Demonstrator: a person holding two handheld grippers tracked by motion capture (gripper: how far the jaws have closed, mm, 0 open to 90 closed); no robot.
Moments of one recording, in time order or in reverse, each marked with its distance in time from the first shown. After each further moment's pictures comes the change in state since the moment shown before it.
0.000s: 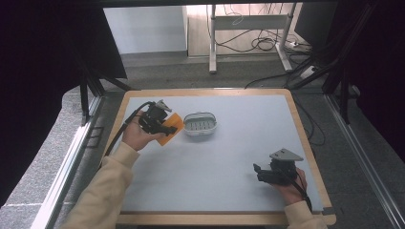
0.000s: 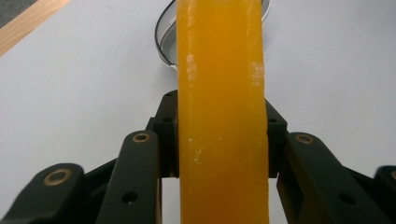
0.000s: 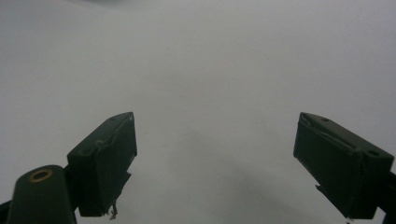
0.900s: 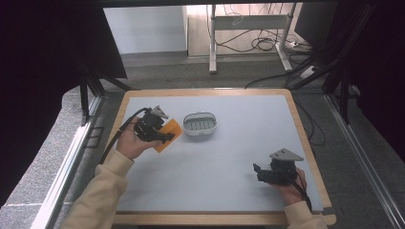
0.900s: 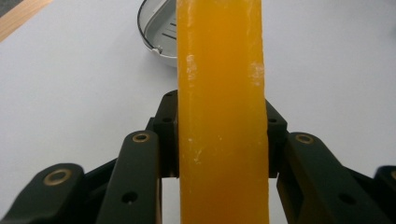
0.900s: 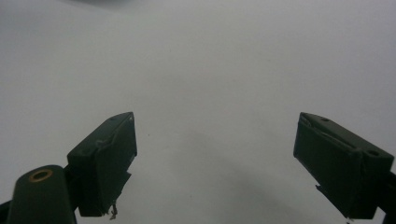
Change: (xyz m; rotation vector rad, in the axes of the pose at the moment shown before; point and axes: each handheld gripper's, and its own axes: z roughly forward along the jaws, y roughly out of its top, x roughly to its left) left arm -0.018 -0.016 -0.019 -0.003 -0.002 0.009; right arm 0.000 0.001 -0.001 -0.007 0.006 0.004
